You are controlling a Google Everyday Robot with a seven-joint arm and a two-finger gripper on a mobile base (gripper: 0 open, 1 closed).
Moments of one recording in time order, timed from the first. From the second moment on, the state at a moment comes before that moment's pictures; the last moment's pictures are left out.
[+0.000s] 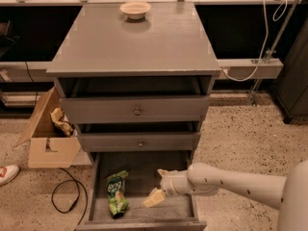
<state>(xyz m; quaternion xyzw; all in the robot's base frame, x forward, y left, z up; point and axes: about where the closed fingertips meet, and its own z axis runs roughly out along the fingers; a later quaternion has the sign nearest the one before) 0.508 0.010 0.375 -0.45 0.79 0.30 0.29</state>
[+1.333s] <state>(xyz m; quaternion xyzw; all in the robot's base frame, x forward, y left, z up) 0.537 0.099 0.246 -0.42 0.77 0.35 0.33</state>
